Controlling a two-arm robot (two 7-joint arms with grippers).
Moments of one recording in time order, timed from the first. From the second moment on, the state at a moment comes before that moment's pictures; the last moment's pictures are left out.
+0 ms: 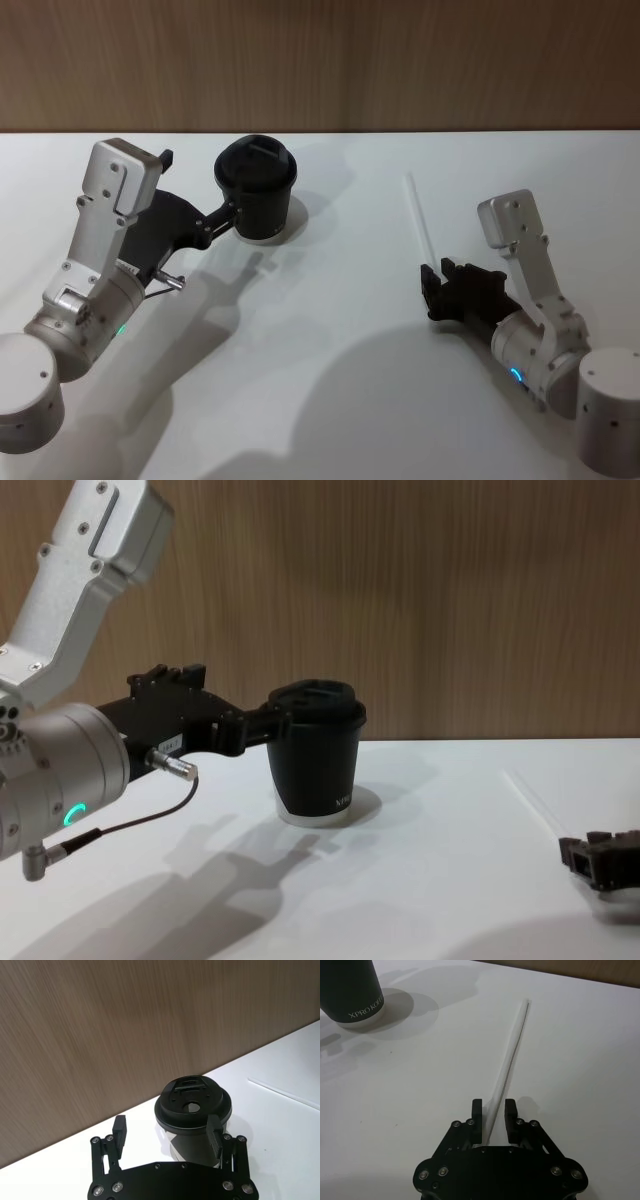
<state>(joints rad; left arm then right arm) -0.24 0.38 0.45 -1.63 -0.20 0.01 -0.01 0.06 0.29 -0.24 -1.69 0.18 0.46 0.09</state>
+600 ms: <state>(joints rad) -0.24 0.38 0.45 -1.63 -0.20 0.01 -0.01 0.05 0.28 -0.23 -1.70 0.16 0.47 0.09</state>
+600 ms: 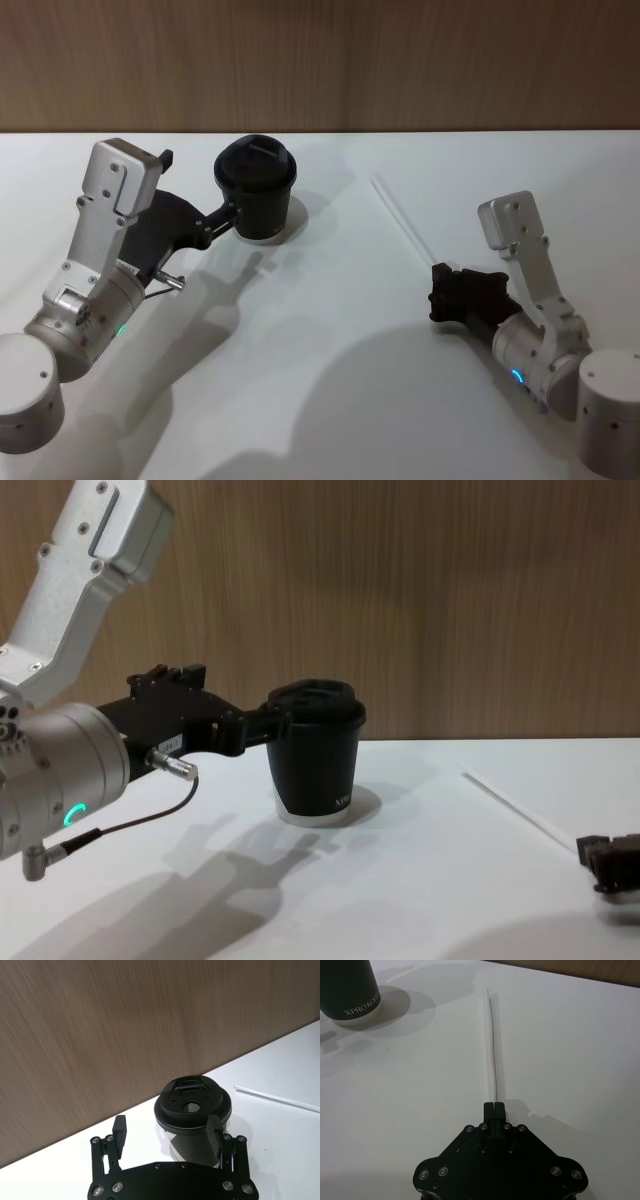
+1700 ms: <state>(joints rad) -0.24 0.38 0.45 -1.63 -0.20 0.01 -0.01 0.10 0.31 -0.17 -1.77 0.22 0.18 0.25</state>
